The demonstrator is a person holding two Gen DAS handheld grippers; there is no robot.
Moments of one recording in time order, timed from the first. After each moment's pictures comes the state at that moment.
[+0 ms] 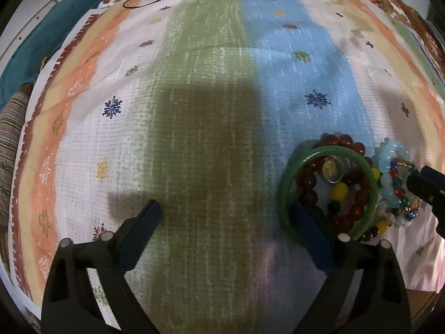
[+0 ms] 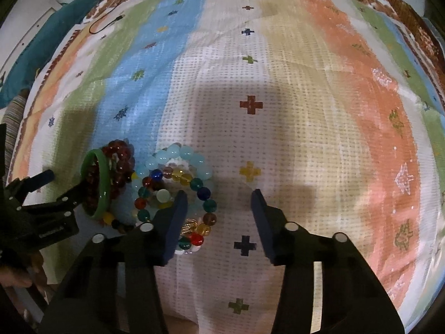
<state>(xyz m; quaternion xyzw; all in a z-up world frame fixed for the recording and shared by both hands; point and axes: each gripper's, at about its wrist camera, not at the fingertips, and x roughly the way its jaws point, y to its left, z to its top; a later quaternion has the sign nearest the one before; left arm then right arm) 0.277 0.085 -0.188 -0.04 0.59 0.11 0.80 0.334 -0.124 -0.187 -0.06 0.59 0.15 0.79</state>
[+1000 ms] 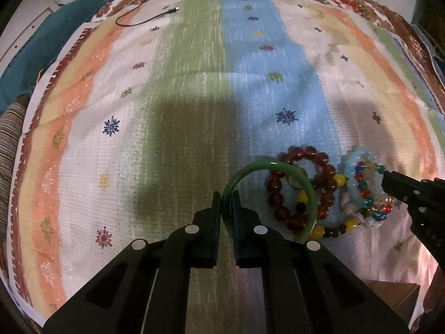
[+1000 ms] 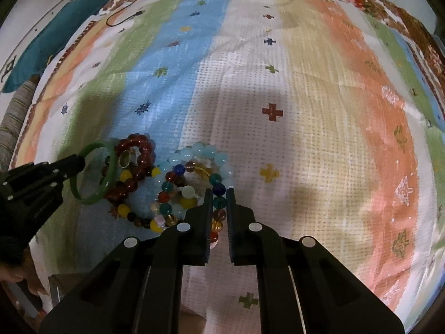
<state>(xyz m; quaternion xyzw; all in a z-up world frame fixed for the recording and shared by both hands) 0.270 0.075 -0.158 -0.04 0.57 0.08 0.82 0.323 -0.111 -0.174 -0.09 0.57 0.18 0.80</state>
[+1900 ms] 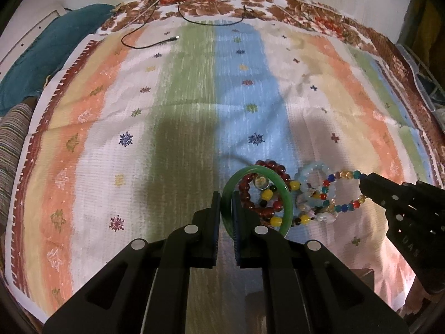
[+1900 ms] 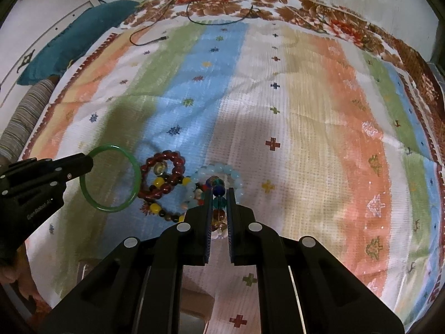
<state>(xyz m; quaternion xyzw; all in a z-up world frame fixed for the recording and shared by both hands) 0.245 0.068 -0.098 -0.07 0.53 0.06 0.84 0.292 -0.108 -0.116 -0.11 0.51 0.20 0.83</state>
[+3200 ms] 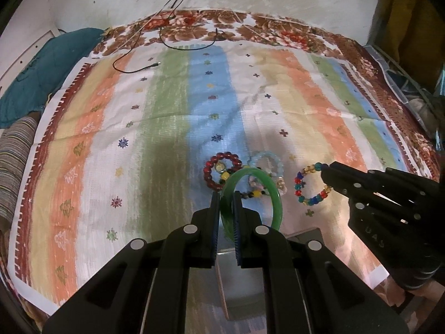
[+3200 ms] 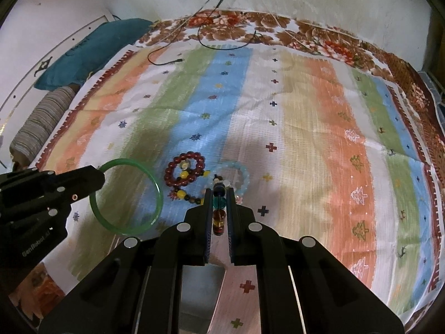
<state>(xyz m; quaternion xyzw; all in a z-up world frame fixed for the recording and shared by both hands) 0.179 0.024 -0.039 -0.06 0.49 0.02 0.87 0.231 -0.122 -0.067 -0.10 0.47 0.21 0.85</state>
